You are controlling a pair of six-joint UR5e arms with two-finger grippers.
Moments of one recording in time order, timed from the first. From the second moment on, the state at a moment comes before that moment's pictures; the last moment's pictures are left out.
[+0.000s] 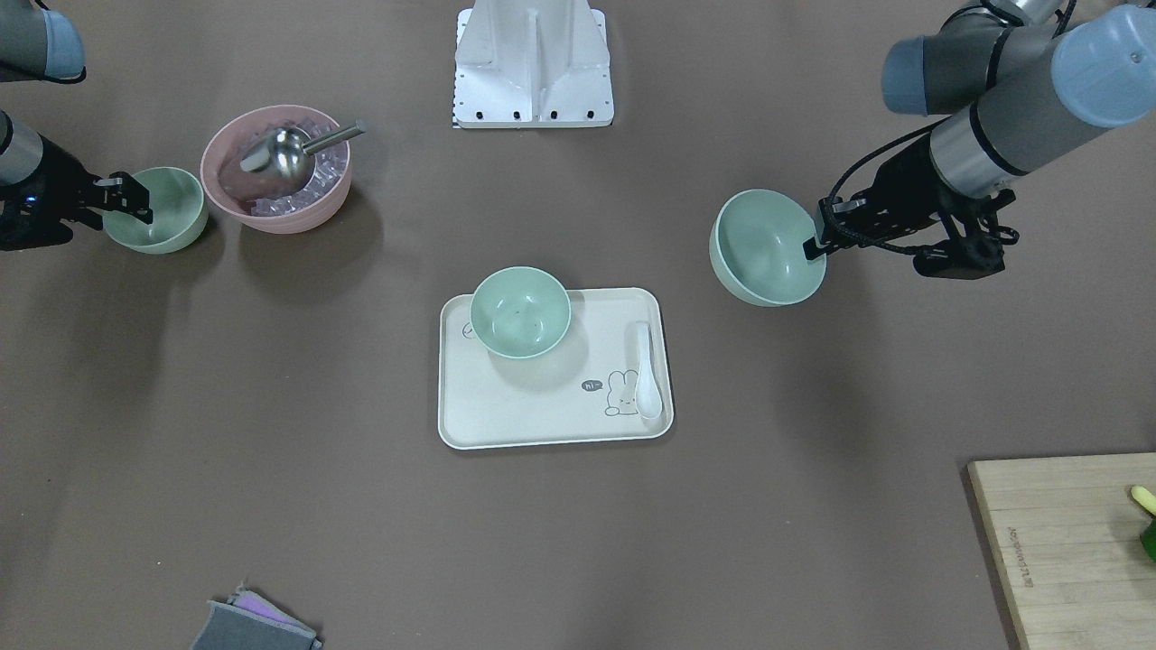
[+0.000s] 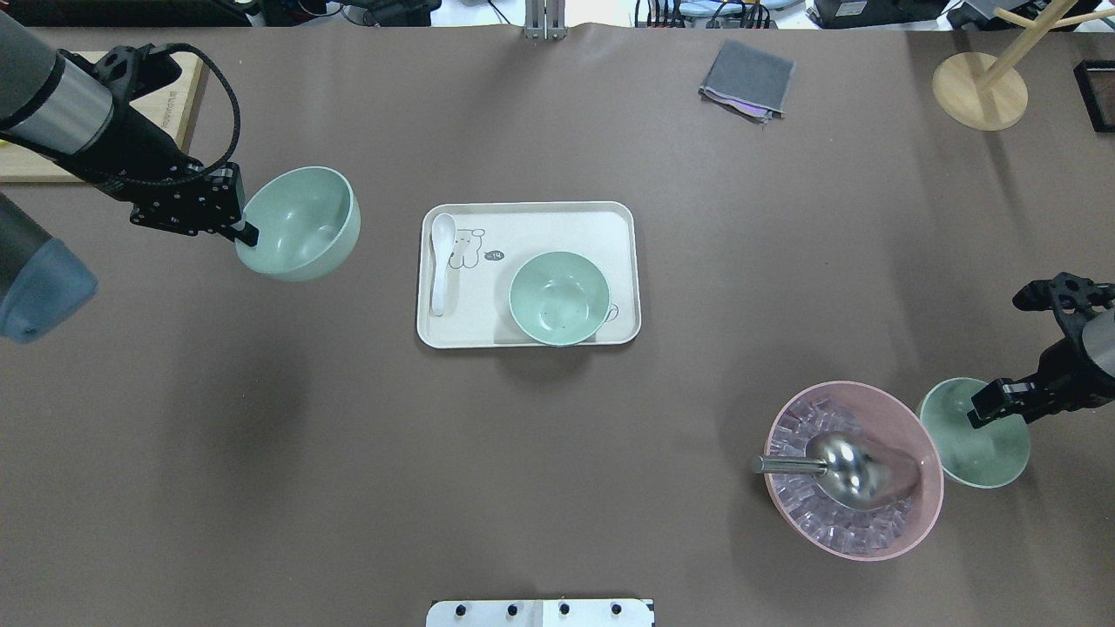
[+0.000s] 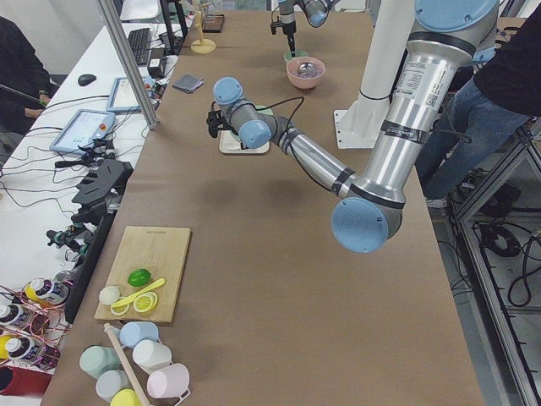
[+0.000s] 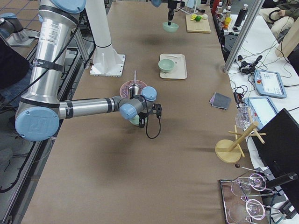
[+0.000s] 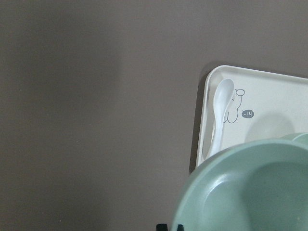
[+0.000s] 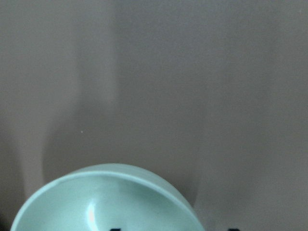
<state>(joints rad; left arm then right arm) -1.01 -1.90 -1.82 -1.82 -2.51 -1.07 0.86 -1.81 1.84 -1.13 2.31 0.73</state>
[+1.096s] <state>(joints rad) -0.99 -1.96 -1.79 -1.82 -2.49 -1.11 1.08 -1.84 1.83 -1.13 2.34 0.57</state>
